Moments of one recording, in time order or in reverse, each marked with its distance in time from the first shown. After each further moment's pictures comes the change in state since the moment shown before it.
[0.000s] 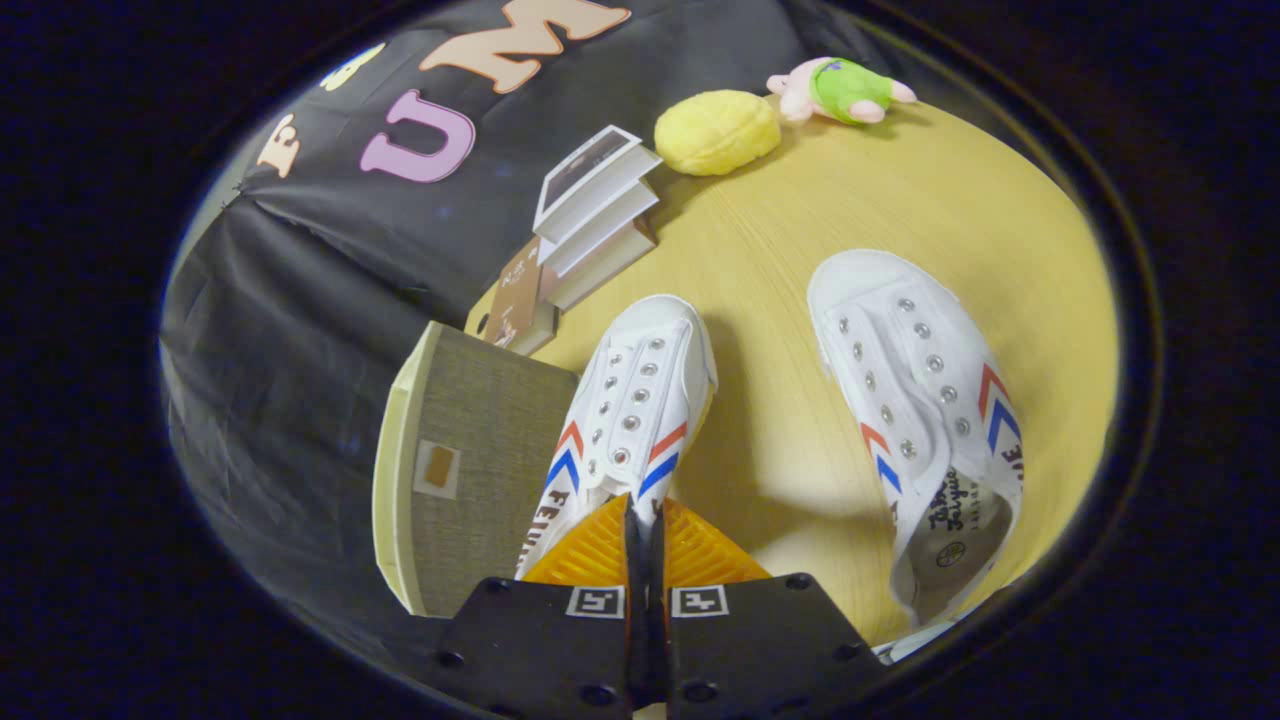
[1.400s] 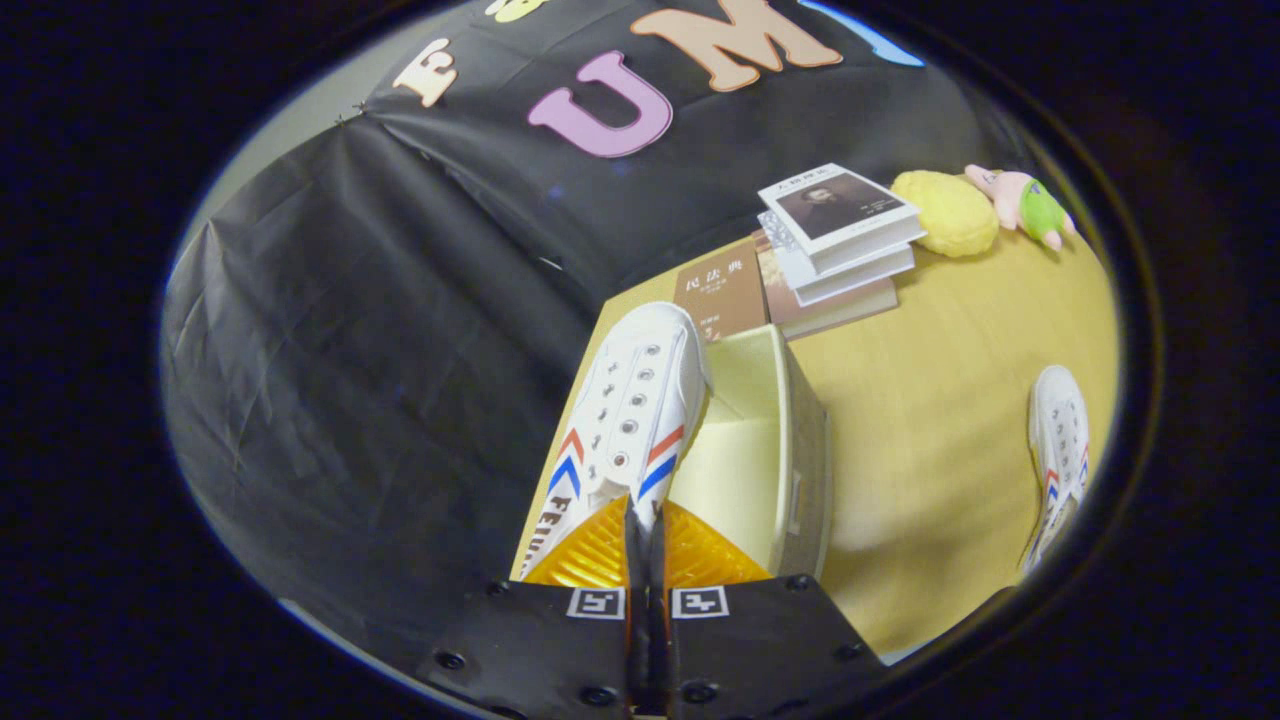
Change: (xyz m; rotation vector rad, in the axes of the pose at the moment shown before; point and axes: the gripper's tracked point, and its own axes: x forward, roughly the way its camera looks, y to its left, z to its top) arm 0.014 0.218 -0.031 -0.252 -0.027 0.151
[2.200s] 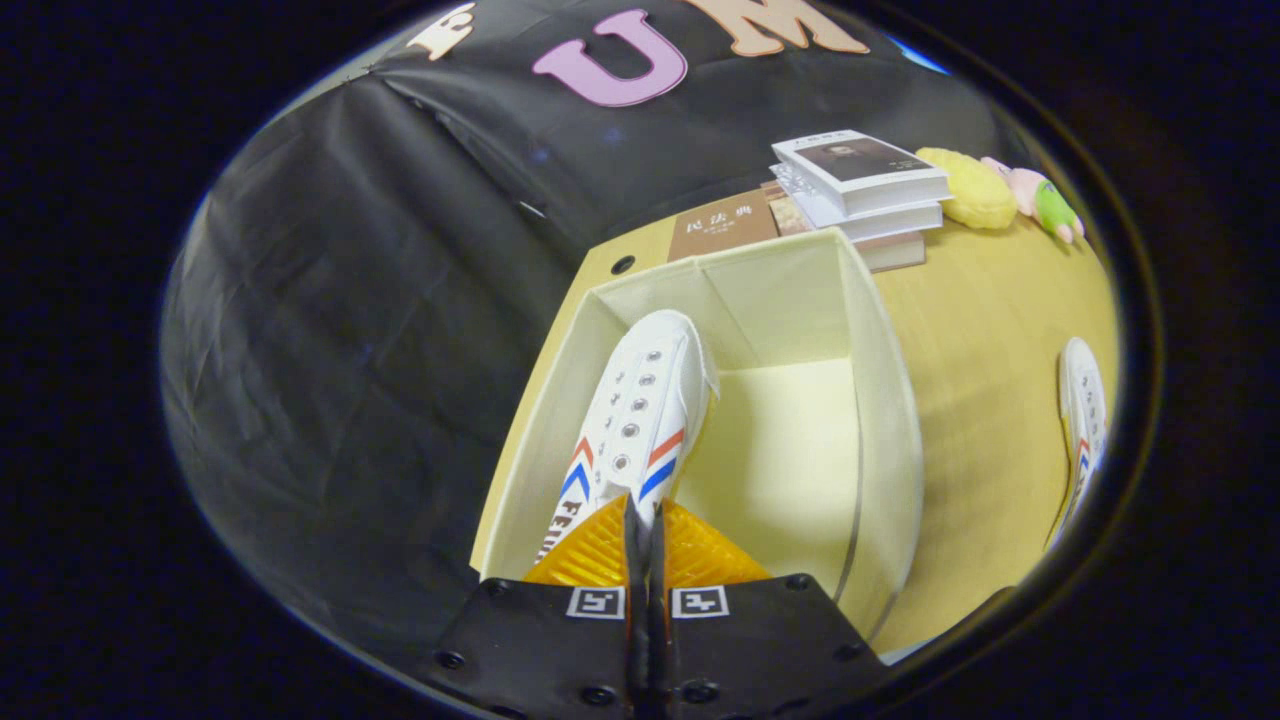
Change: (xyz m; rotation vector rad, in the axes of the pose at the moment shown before) arm 0.057 0.008 -0.055 -0.067 0.076 -0.090
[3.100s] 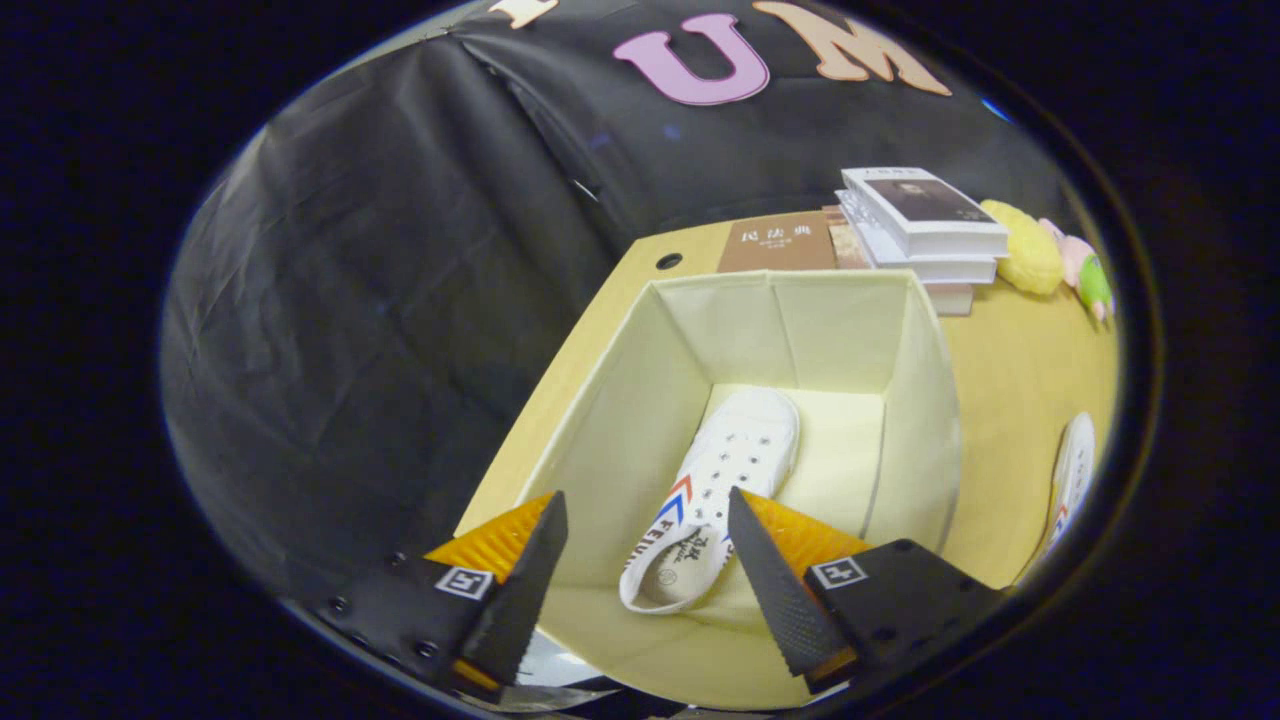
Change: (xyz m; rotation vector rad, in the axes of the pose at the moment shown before) arm -0.017 0.020 0.011 -0.192 -0.027 0.063
